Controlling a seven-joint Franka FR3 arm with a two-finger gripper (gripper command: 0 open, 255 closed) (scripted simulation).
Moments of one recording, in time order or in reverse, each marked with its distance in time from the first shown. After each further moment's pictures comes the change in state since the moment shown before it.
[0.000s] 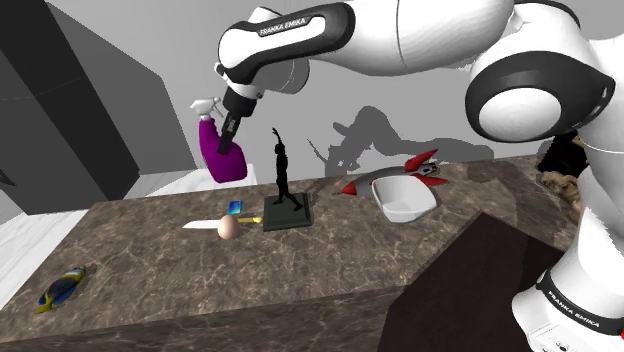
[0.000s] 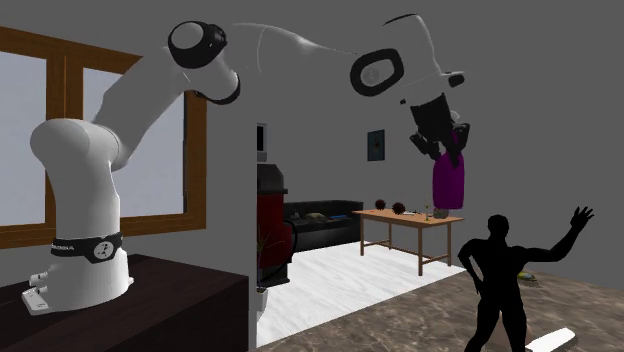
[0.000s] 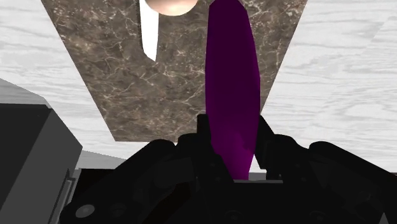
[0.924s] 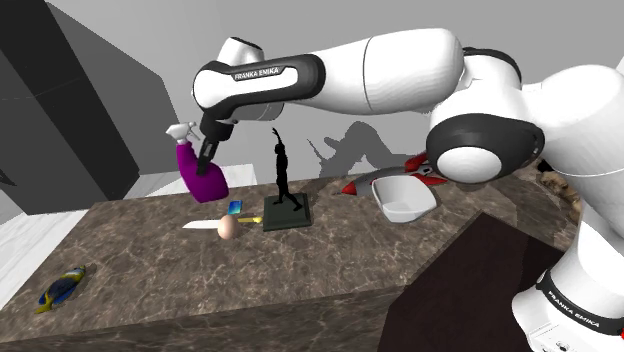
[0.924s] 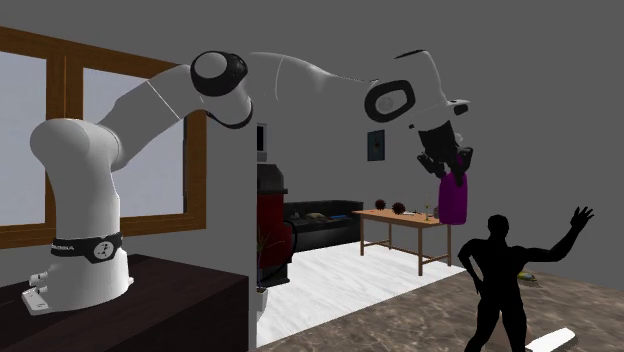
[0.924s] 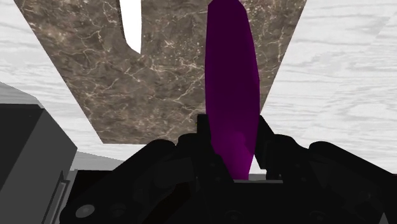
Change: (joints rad) arm -0.006 0.216 0.032 0.248 0.004 0.005 0.104
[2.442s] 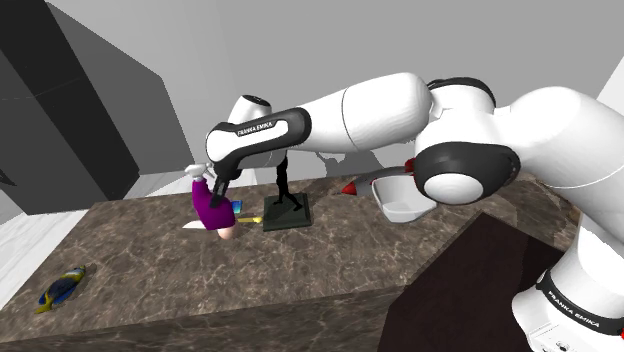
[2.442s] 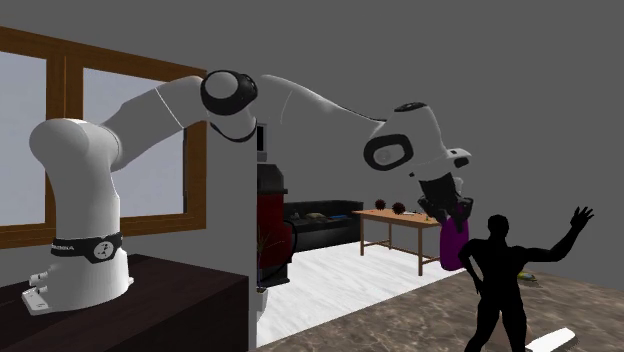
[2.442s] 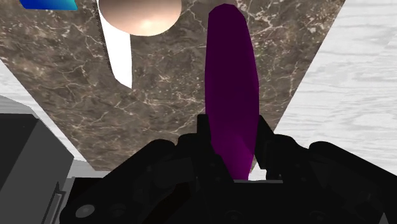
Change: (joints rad) arm -0.010 0.120 0.067 -0.077 0.080 0.186 -0.116
